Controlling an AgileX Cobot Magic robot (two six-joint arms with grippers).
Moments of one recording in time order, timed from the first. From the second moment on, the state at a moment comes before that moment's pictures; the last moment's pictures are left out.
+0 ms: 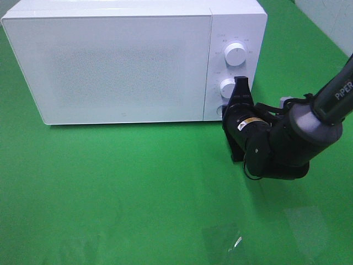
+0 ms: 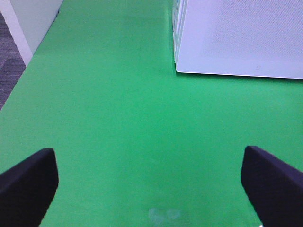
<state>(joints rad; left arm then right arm) -0.01 0.00 -0.52 0.00 1.08 -0.03 0.55 2.16 -0.81 0.53 -1.01 1.37</state>
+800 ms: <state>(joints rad) -0.01 0.00 -0.52 0.00 1.08 -0.03 0.57 2.19 -0.85 0.61 -1.04 1.35</state>
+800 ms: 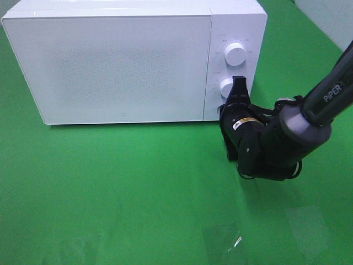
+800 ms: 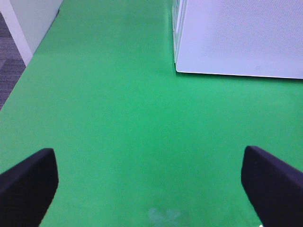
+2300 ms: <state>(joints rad) -0.01 0.00 -0.52 0.00 1.08 -0.03 0.59 2.21 -0.90 0.68 -1.02 1.29</state>
